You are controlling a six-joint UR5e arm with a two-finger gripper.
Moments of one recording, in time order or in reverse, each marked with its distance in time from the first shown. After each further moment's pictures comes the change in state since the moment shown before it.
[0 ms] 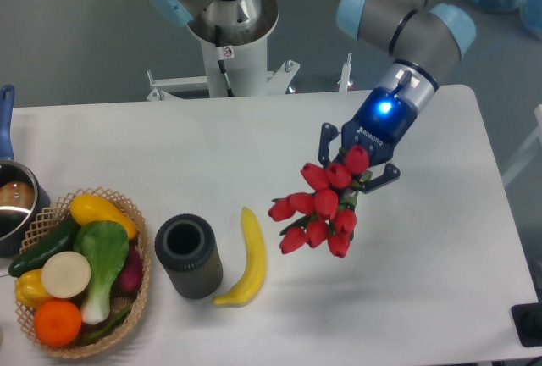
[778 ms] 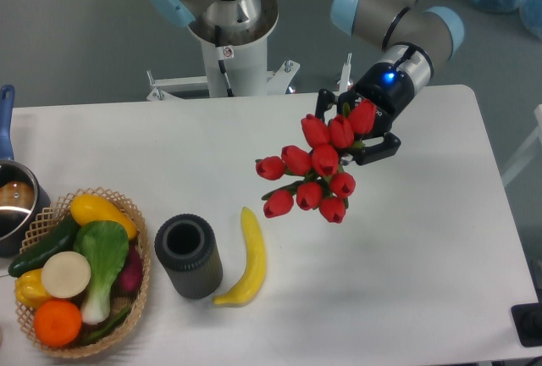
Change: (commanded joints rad) arm 0.022 0.080 -0.066 0.005 -0.392 -0.002
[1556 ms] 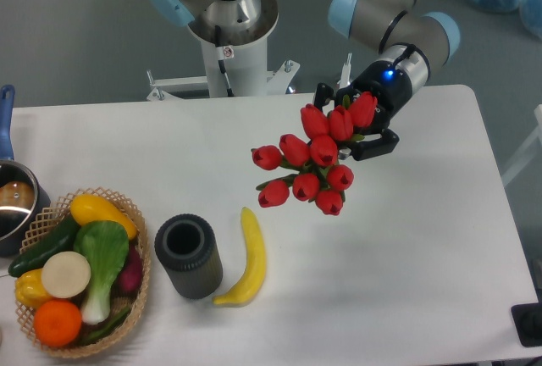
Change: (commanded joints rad) arm 0.000 -0.009 -0.037 -0.002 -0.253 -0.002
